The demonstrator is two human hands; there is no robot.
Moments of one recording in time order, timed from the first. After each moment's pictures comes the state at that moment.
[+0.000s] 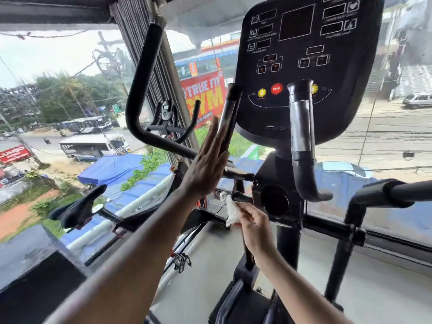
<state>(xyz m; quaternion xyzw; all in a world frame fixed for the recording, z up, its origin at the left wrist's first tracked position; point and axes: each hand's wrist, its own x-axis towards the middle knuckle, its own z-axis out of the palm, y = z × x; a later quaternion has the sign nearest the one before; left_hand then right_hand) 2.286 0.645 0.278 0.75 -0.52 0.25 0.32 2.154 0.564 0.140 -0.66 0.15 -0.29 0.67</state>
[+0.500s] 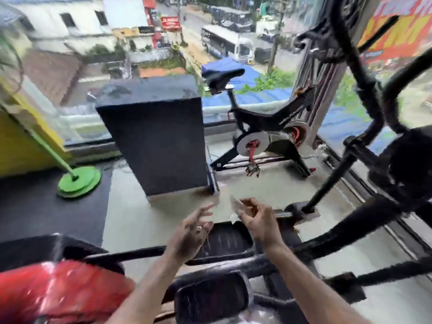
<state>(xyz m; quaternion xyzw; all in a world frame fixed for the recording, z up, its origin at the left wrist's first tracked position) 1.903 0.977 0.006 0.89 0.01 0.05 0.46 1.973 0.768 0.058 -0.82 -0.11 0.07 0.55</state>
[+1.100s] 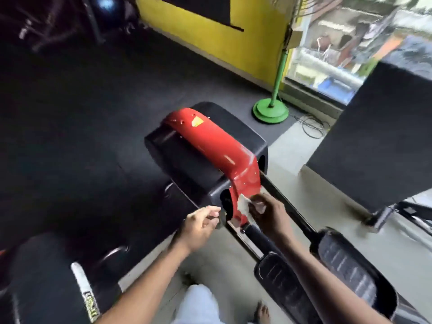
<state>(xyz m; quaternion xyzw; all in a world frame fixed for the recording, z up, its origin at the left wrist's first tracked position) 1.493 1.122 -0.043 0.70 0.51 0.20 0.45 1.734 1.086 -0.012 -0.71 -0.57 0.23 0.33</state>
